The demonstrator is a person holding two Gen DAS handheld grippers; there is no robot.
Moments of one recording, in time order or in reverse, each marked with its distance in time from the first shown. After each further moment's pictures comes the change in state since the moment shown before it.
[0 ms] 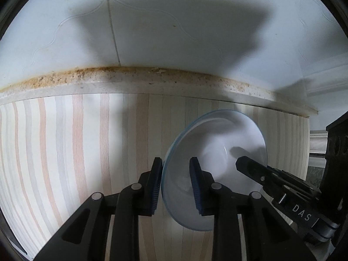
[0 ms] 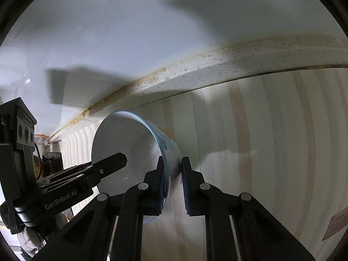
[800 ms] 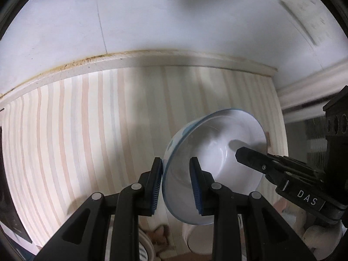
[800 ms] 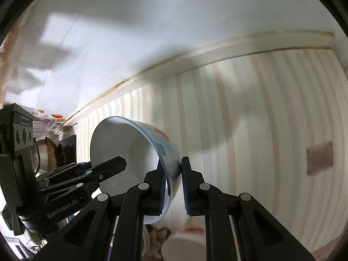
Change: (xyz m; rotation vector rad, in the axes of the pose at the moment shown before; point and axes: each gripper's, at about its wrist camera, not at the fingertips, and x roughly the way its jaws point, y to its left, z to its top) left arm -0.108 -0.038 -0.113 0.190 -0.052 -0.022; right arm -0.112 0.022 -0.110 -0.024 -0.055 0.002
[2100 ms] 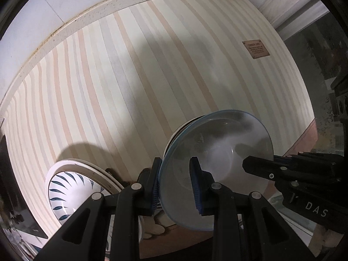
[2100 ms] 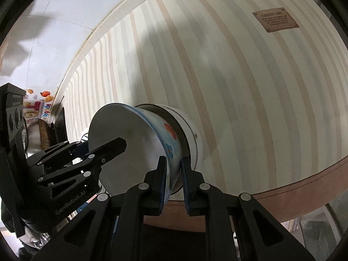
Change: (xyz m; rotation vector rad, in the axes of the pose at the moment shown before) left arm 0.056 -0.069 -0.114 0.268 0.171 0.154; right arm -0.013 -0.080 -0.176 0.192 0.150 -0.012
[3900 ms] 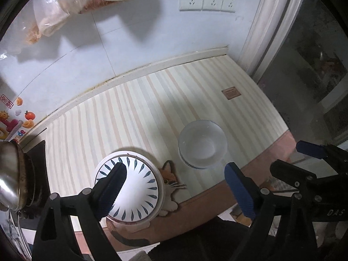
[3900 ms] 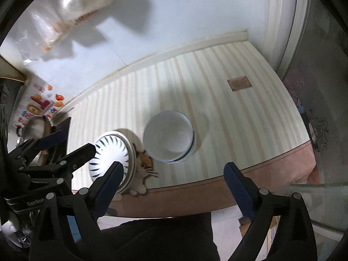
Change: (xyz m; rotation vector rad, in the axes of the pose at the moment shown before) left arm -0.179 0.005 -0.128 0.015 -0.400 0.057; right arm -0.150 0.090 -0.148 -0.157 -0.418 -0.191
